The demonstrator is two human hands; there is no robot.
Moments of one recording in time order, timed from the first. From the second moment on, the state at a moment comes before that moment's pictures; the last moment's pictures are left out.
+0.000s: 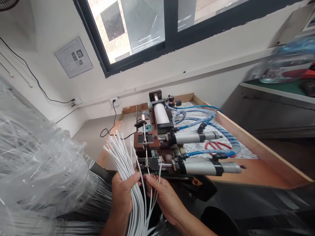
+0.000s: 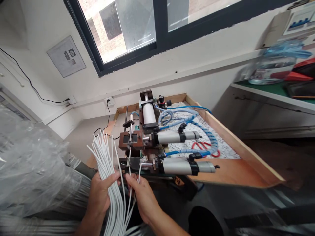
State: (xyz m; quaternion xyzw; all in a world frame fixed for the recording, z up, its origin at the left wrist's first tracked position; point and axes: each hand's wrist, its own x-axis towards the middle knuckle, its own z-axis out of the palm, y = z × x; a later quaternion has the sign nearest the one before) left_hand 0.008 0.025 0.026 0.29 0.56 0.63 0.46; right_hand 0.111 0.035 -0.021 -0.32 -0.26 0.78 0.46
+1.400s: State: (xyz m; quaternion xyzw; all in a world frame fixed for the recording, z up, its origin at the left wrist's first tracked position) left_hand 0.005 0.017 0.016 0.20 0.60 0.62 0.46; right_hand 0.119 0.021 -0.030 -0.44 -0.34 0.67 0.49
